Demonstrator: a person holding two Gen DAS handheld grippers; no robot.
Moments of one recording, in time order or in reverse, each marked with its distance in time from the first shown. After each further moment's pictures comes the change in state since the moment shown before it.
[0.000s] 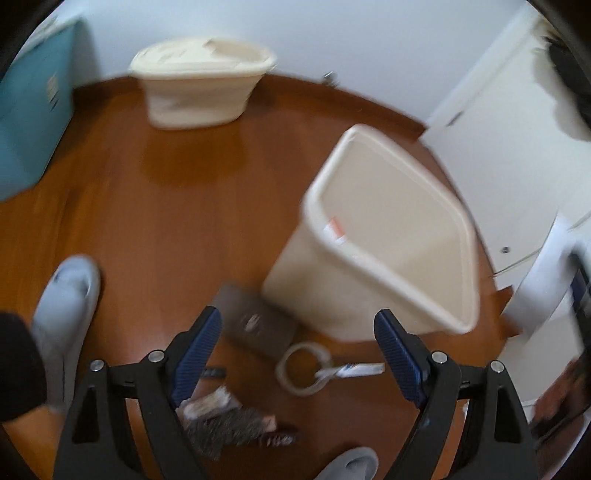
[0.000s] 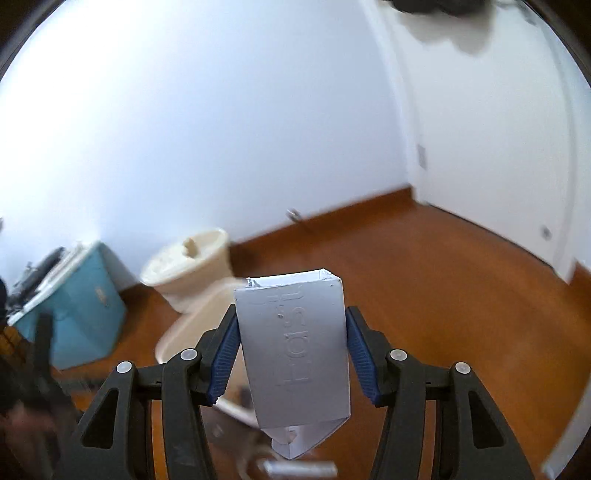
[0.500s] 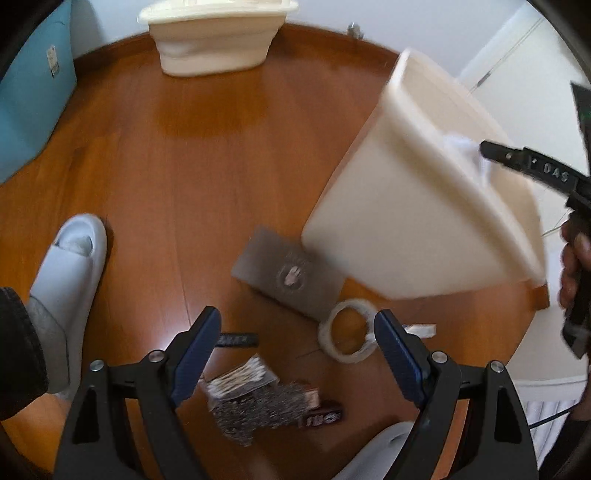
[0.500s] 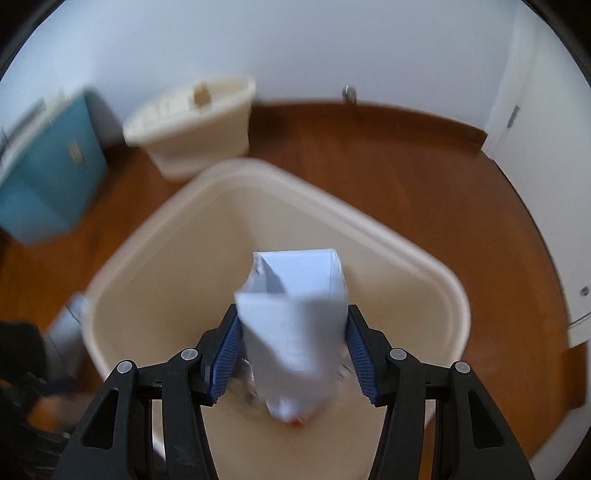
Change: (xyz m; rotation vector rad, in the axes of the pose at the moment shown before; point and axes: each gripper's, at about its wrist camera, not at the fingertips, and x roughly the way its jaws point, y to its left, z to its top) left arm 0.052 0.033 -0.025 0.034 0.156 0.087; right arm 0.222 0.066 -0.030 -0.359 0.581 -0.089
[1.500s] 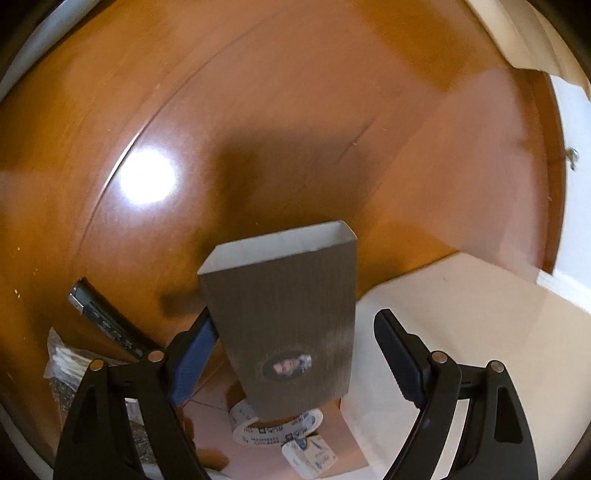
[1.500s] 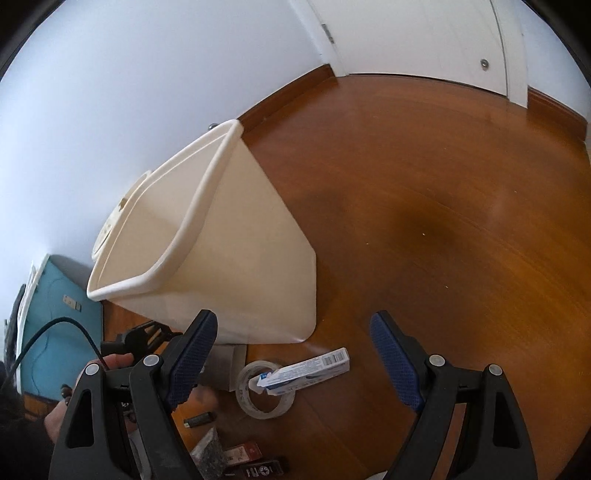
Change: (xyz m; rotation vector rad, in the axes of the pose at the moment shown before) left arm 0.180 0.084 0.045 -0.969 0.287 -0.093; right arm -0.062 -0.082 -0.239 0.787 -0.217 0.088
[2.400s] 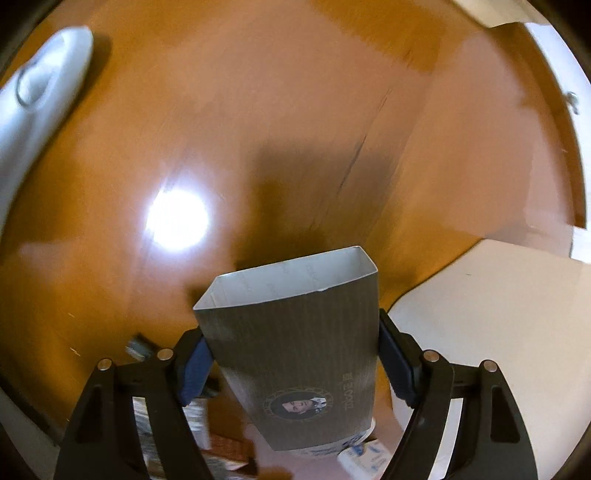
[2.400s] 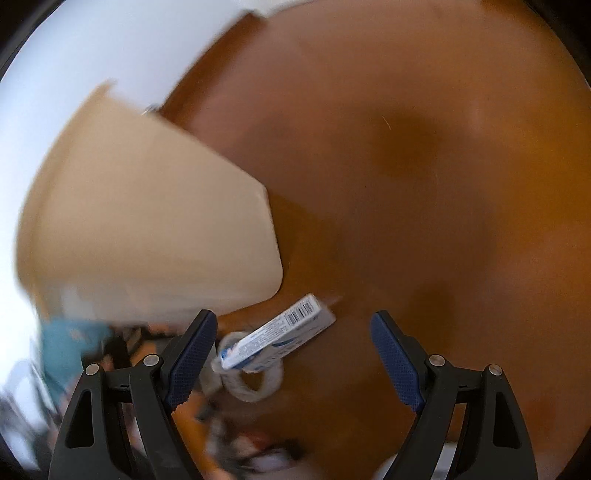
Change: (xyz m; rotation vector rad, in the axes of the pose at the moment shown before) left arm -0.020 -0.053 0.036 0.234 -0.078 0.162; right arm 0.081 -0.078 -0.046 0.491 0.281 0.035
